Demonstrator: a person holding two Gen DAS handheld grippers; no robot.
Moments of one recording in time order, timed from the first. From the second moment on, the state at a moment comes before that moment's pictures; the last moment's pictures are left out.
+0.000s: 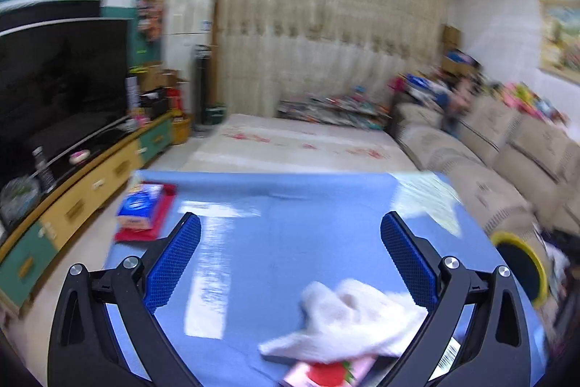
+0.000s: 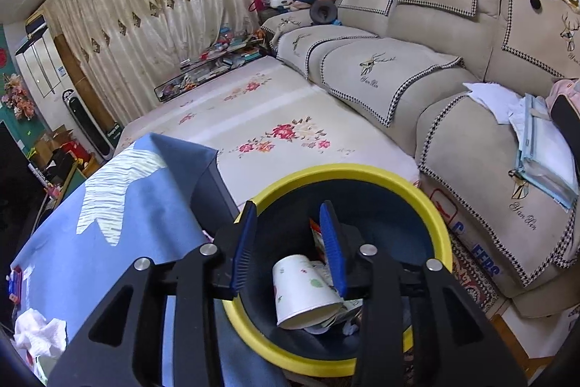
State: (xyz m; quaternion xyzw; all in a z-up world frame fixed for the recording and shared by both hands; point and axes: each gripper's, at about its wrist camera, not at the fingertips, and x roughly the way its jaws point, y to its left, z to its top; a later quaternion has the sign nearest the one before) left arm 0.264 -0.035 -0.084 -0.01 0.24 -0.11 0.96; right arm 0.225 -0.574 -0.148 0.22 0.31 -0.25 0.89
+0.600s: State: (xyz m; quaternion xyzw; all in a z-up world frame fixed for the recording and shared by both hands) left arm 0.181 -0.111 -0.118 0.17 0.33 -0.37 0.85; right arm 0.218 -0.568 -0.146 0.25 0.31 -0.22 0.89
